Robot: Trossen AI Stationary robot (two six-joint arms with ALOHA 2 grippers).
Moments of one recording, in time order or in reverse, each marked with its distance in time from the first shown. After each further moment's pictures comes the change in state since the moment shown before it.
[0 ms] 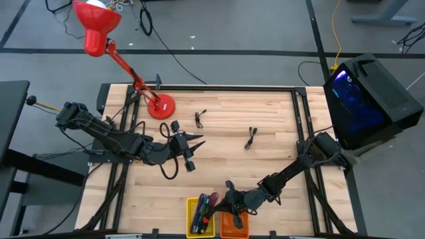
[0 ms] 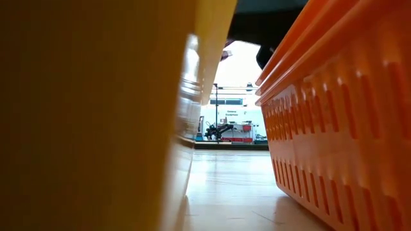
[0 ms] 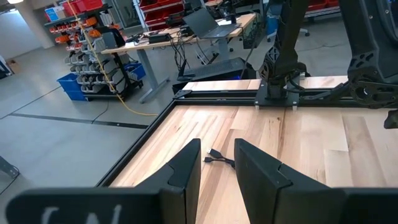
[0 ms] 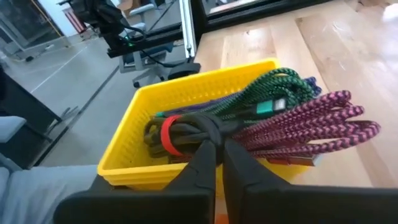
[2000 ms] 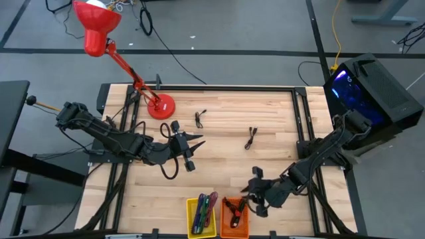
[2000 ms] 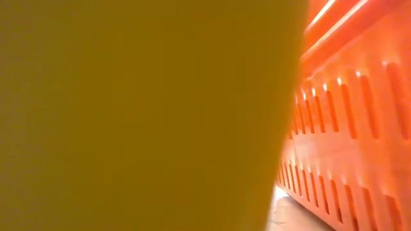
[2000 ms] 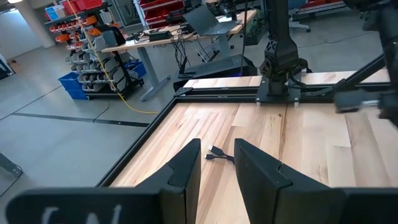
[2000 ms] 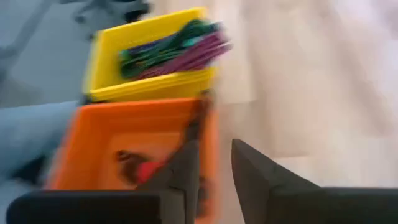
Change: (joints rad) left arm 0.002 0.000 0.000 -0.016 0.000 0.000; right arm 0.077 -0.484 -0.037 -0.854 0.101 0.159
